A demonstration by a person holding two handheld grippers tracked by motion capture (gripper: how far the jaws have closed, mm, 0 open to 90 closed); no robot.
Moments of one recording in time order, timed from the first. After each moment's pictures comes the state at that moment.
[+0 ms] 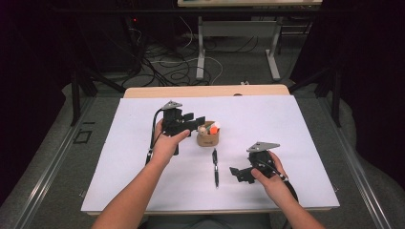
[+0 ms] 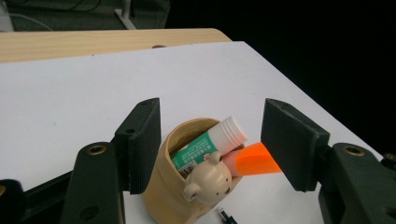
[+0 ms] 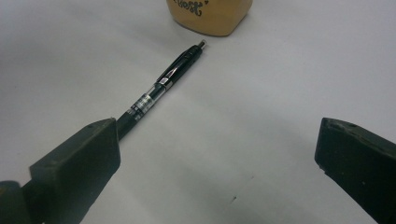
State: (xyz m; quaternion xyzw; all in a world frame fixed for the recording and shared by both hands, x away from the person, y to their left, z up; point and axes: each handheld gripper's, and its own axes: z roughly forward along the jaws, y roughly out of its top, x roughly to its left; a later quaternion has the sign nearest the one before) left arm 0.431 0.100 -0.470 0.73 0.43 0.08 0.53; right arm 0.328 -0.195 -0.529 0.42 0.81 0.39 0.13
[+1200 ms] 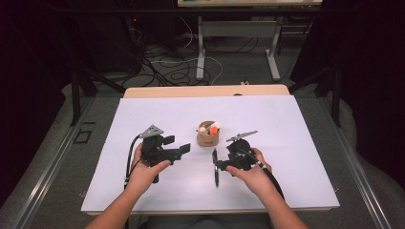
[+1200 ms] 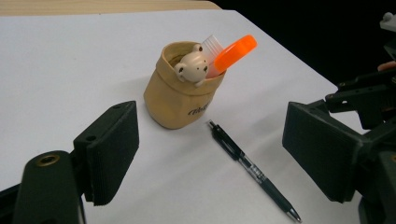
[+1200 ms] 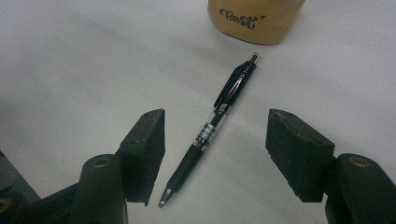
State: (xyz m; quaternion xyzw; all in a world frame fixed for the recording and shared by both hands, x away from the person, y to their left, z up) left arm 0.350 0.149 -0.483 0.74 0.42 0.08 0.52; right arm 0.340 -0.135 -0.493 0.49 0.80 0.33 0.06
